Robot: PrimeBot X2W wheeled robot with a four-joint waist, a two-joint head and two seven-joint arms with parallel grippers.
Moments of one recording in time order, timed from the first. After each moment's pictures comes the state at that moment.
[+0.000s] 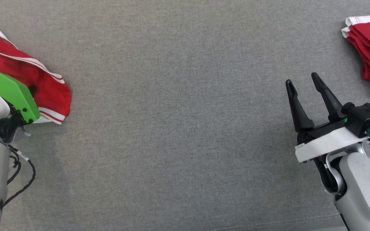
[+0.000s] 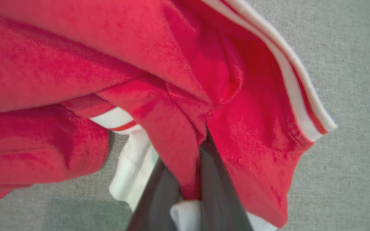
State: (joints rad) left arm -0.86 0.41 -0.25 0.90 -0.69 -0.13 0.46; right arm -0.33 -0.30 0.22 0.17 0.38 0.13 -0.26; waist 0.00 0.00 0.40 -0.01
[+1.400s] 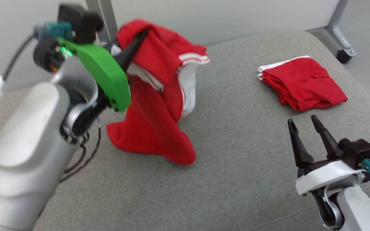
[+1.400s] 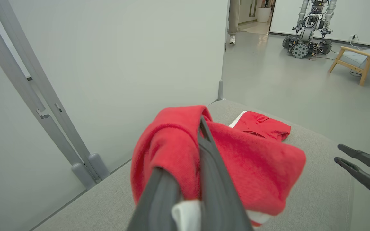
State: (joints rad) left arm -0.88 0.39 -0.63 0.19 -0.81 -0.10 0.32; right arm -0.17 -0.24 0.17 0.22 0.38 0.13 -0.26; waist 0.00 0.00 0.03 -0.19
